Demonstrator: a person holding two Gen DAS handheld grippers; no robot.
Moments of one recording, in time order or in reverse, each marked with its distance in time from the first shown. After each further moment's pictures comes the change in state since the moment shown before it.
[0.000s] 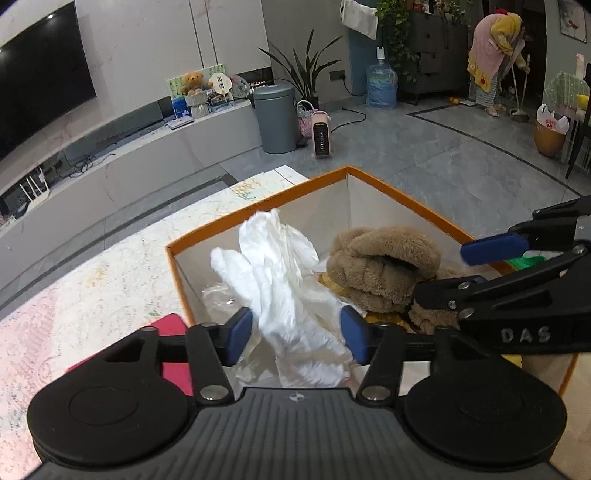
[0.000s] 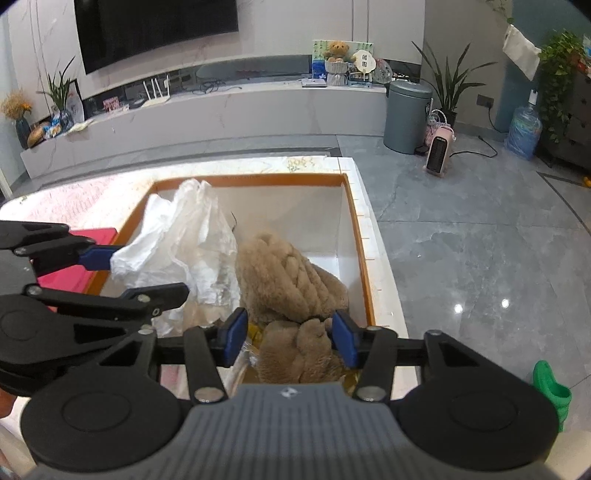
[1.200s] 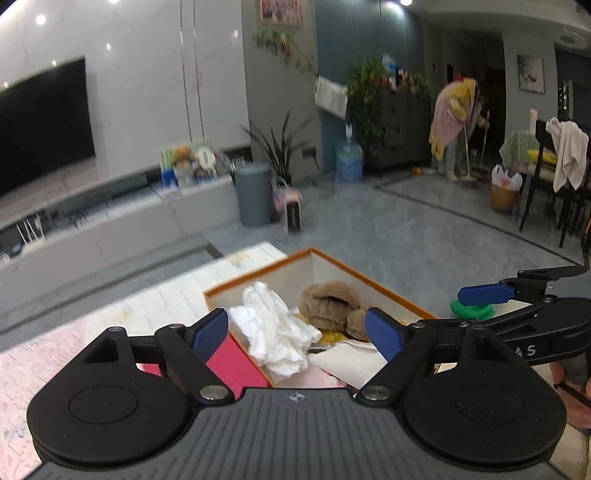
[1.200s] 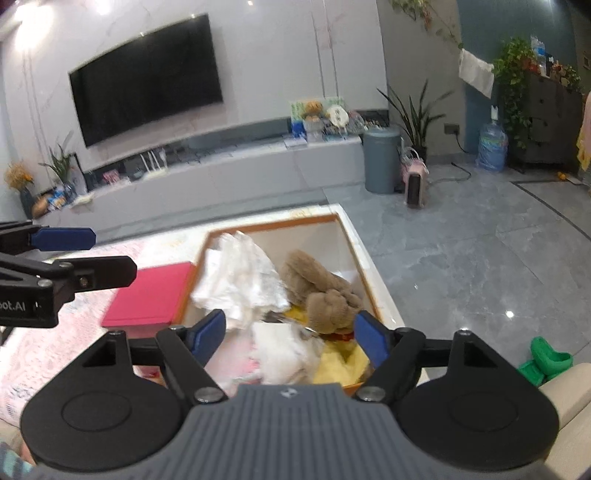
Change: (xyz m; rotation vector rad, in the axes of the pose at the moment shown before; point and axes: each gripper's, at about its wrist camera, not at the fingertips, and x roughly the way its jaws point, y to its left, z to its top) left arm -0.145 0.018 -0.032 -0.014 -0.276 -0.095; right arm -0.142 0.036 -0.064 0.127 -0.224 0.002
